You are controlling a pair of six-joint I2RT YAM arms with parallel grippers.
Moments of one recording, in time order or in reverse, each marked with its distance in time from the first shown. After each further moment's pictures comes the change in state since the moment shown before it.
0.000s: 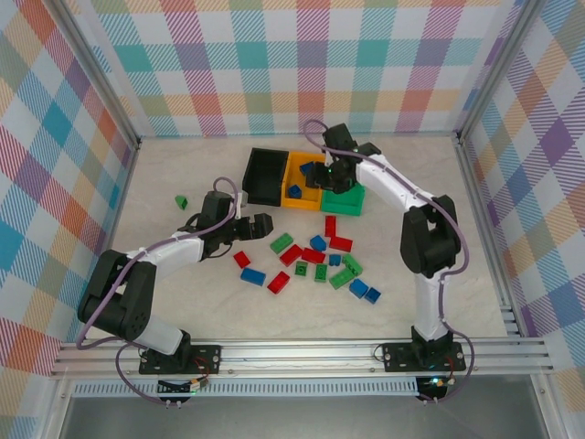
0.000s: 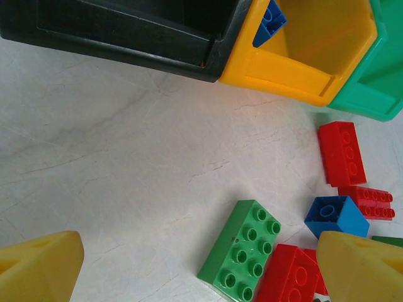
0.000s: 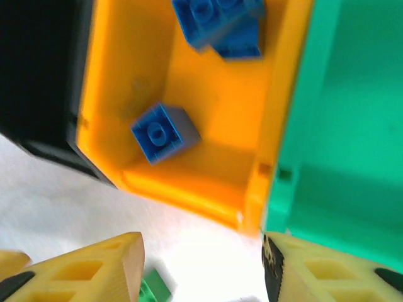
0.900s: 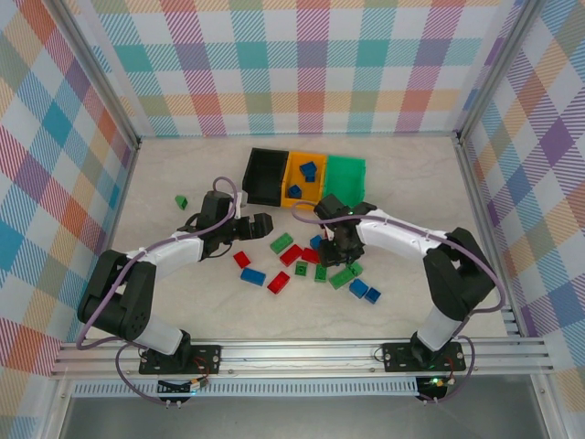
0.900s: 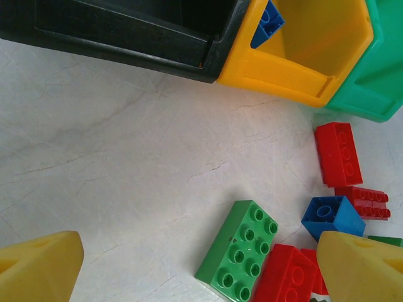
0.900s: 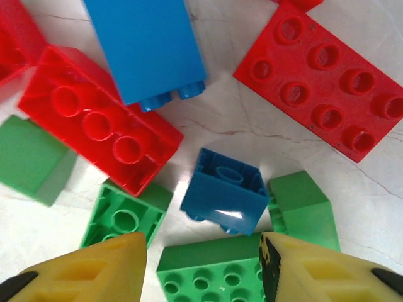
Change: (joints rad) left arm 0.004 0.000 0.000 0.002 0.011 -0.005; right arm 0.226 -0.331 -0.615 -0.058 0.161 -0.124
